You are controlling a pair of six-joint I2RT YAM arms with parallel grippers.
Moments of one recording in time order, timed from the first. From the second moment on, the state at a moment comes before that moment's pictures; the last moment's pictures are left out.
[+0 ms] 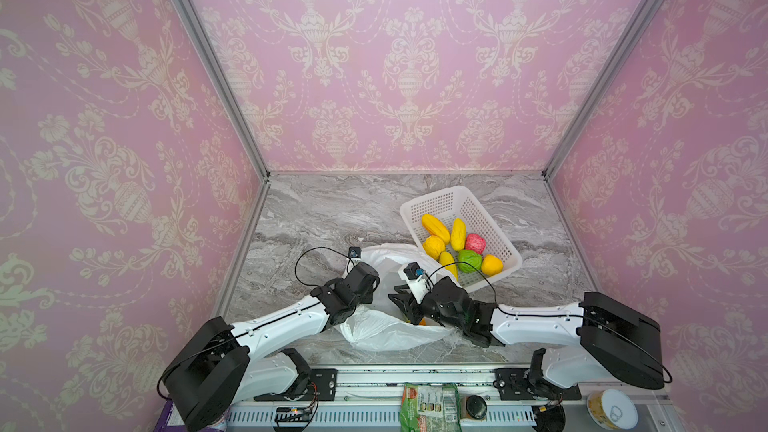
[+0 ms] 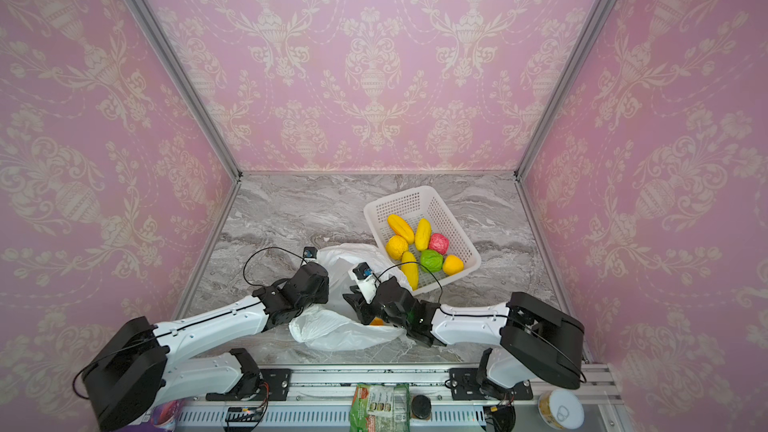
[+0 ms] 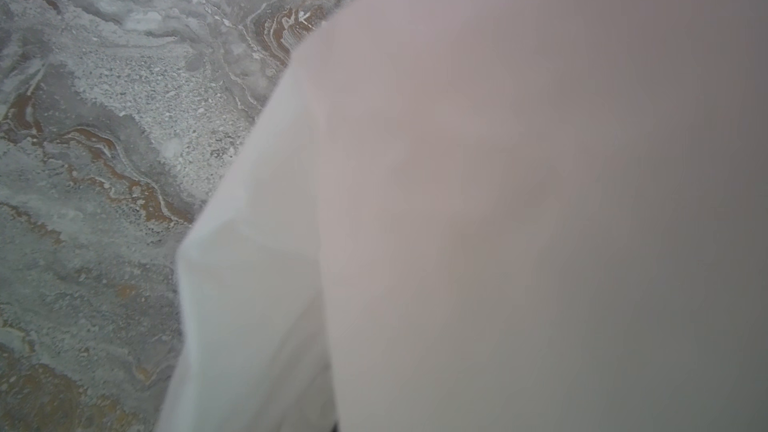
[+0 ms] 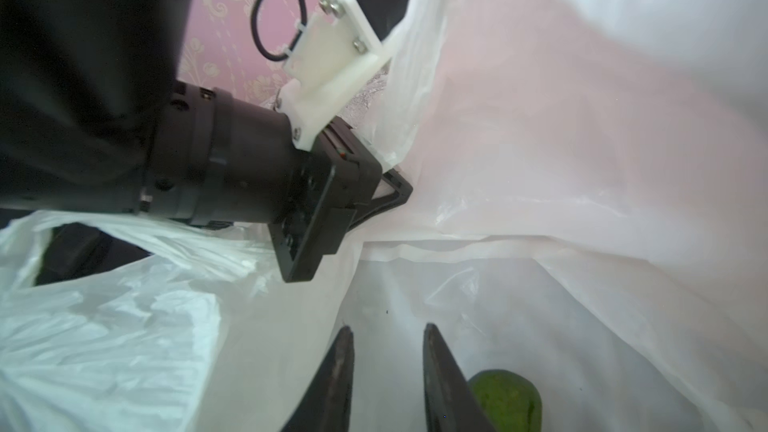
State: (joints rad) left arm -0.74 1.21 0.51 -0.23 -0.39 -0.59; right arm 1.07 1.39 0.51 0.55 0.04 0.29
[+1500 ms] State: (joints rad) left arm -0.75 1.21 0.48 0.00 -0.38 -0.25; right arm 1.20 1.38 0.64 0.22 0.54 0.34
